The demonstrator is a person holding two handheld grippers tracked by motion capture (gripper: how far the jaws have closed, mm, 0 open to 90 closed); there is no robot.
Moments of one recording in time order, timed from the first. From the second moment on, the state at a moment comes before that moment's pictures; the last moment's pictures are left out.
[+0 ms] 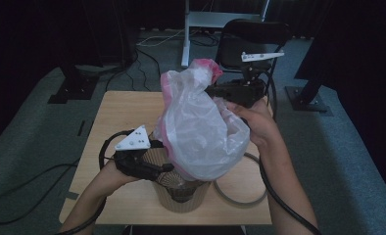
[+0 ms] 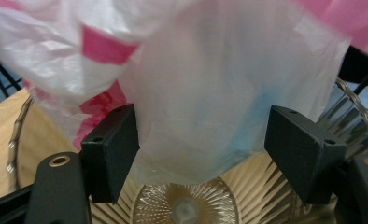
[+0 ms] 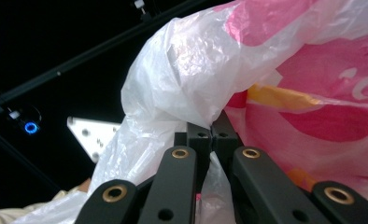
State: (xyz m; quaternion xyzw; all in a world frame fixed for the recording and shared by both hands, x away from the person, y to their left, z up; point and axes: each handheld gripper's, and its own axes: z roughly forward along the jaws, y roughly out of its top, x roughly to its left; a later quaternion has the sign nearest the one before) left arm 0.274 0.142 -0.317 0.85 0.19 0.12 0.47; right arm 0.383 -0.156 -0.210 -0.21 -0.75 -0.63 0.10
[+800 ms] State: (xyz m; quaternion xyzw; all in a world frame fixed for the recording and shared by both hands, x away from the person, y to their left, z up) left arm 0.274 0.147 -0.293 0.76 0.24 0.10 0.60; right arm 0.337 -0.083 -0.285 -0.13 -0.88 -0.45 0.11
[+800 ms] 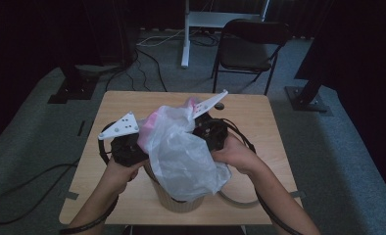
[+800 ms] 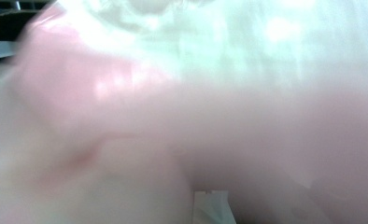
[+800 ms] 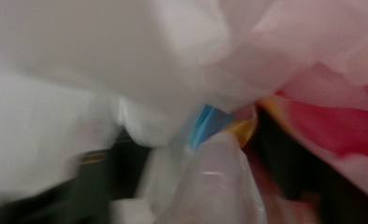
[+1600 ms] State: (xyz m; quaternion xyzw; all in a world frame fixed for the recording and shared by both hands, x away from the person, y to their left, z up) left arm 0.246 0.239 -0.349 0.74 0.35 0.14 0.55; right arm 0.369 -0.151 -0.195 -0.18 -0.83 -0.52 0.02
